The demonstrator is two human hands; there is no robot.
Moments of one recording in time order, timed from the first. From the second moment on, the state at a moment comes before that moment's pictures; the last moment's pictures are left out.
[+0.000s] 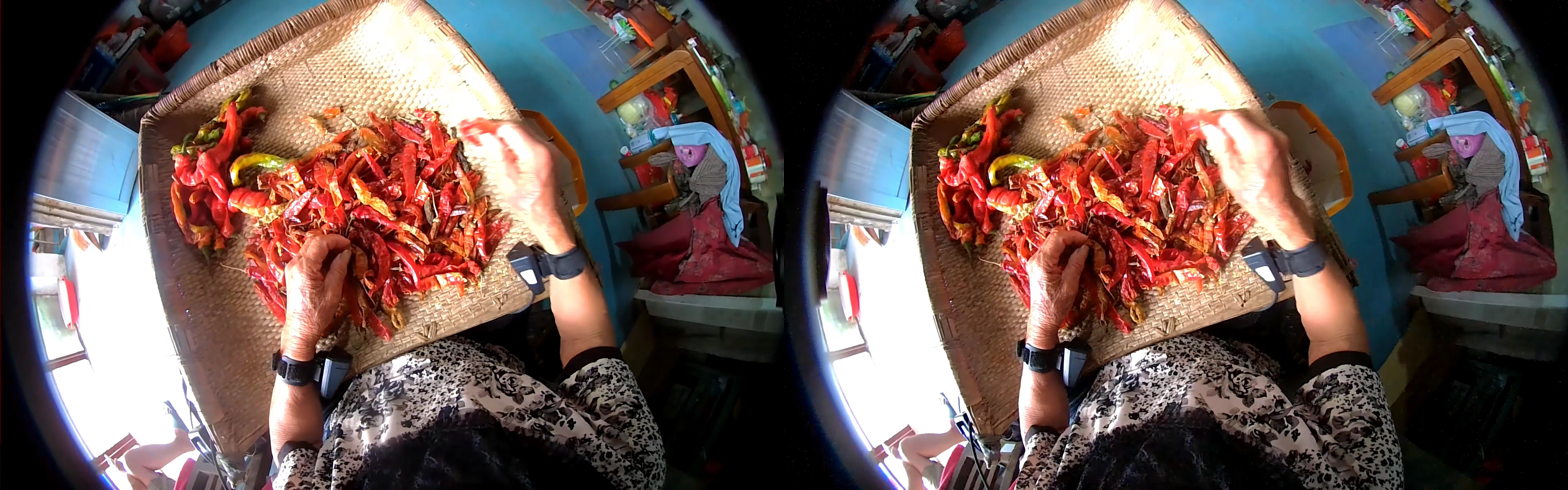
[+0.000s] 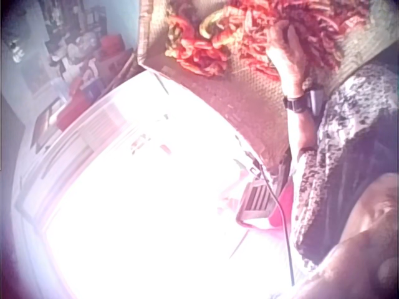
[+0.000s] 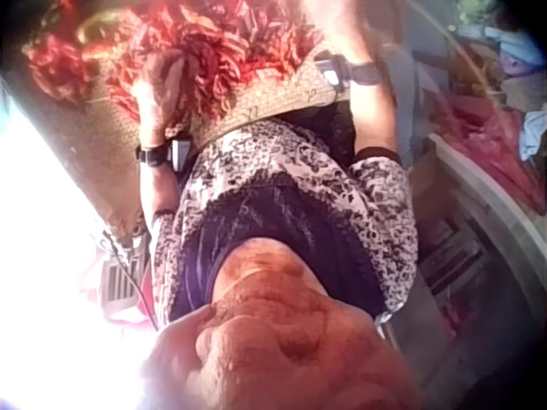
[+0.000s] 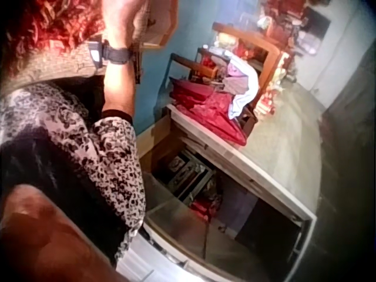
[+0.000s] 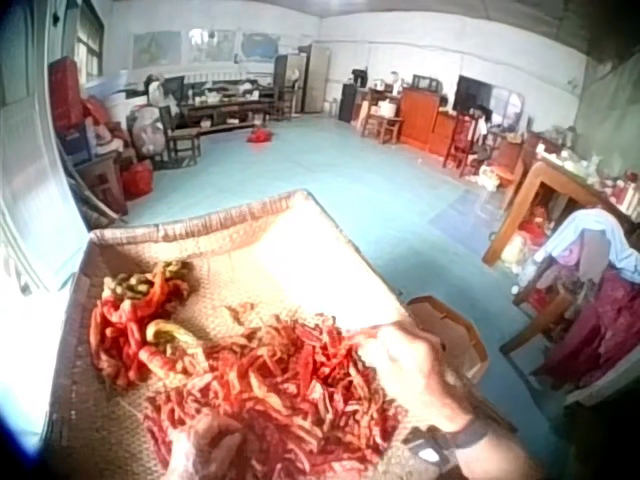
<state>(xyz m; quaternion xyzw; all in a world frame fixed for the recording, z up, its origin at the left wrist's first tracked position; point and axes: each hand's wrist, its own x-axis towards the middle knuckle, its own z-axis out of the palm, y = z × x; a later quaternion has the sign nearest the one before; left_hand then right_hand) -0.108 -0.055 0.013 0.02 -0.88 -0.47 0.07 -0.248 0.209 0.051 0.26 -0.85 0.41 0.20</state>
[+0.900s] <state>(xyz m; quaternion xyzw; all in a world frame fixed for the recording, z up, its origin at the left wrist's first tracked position) -0.131 -0.037 0.038 -0.12 -0.88 -0.45 0.13 -0.223 0.200 0.035 0.27 -0.88 0.38 0.08</state>
